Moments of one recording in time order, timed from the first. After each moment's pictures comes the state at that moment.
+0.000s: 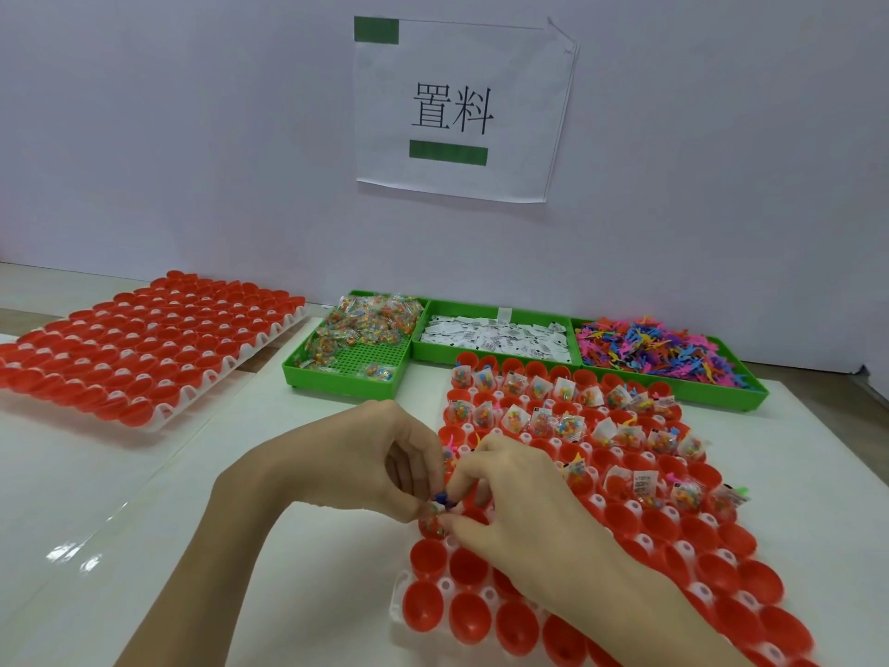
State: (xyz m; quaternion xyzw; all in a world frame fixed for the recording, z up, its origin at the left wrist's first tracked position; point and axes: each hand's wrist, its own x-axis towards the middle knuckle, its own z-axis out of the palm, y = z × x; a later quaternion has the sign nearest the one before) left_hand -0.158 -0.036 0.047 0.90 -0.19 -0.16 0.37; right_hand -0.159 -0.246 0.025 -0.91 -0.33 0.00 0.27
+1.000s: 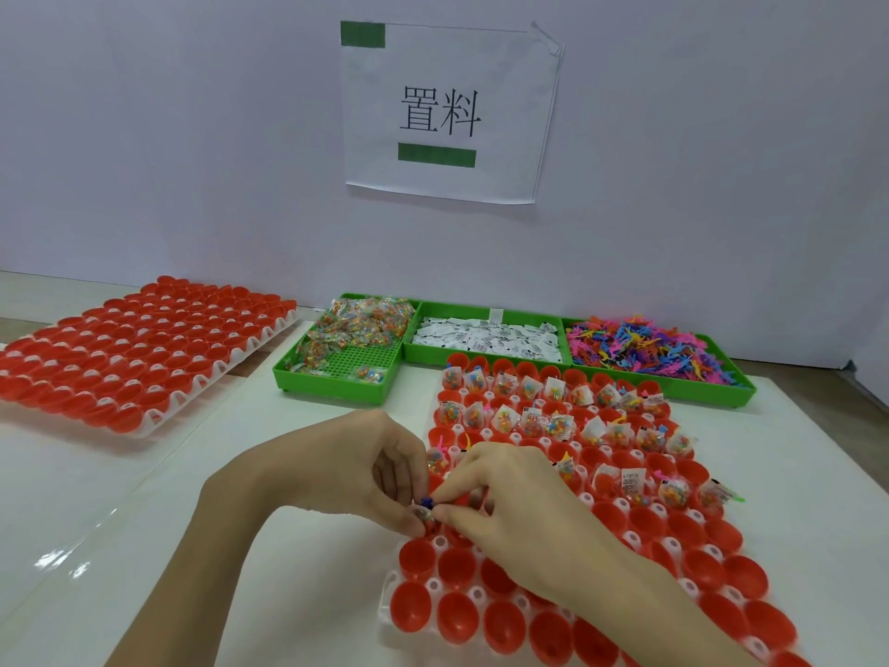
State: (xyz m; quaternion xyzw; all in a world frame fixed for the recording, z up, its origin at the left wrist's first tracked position) left_hand -0.157 -0.036 0.044 0.90 -0.18 -0.18 0.35; right_hand -0.156 -0.254 0.030 -0.88 -0.35 0.02 0.32
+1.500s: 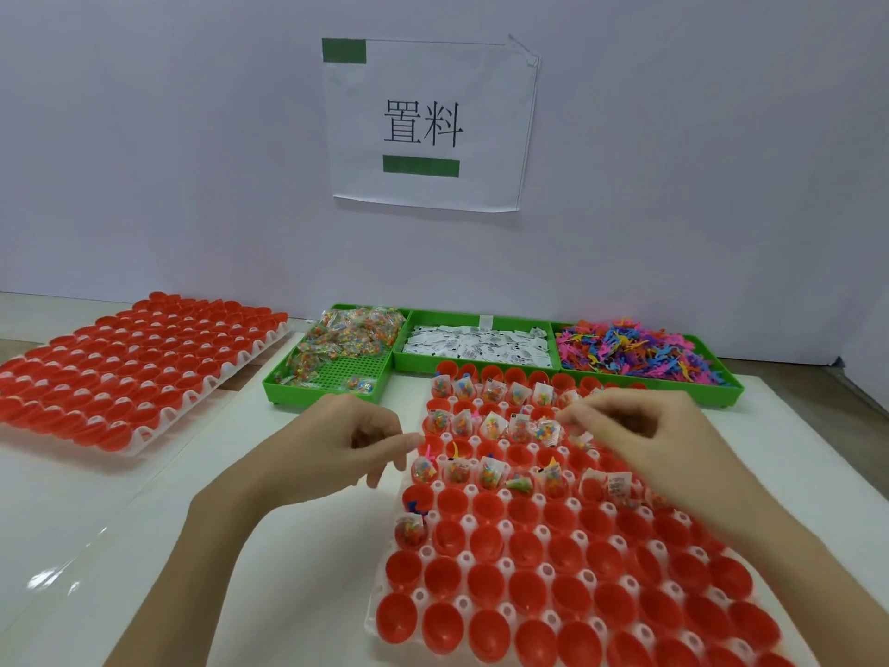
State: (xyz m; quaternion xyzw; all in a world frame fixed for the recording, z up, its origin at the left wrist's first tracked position) left_hand -0.148 -0.035 0.039 0.93 -0.14 0.00 0.35; right_hand -0.111 -0.357 0.051 -0.84 -0.23 -0.06 0.49
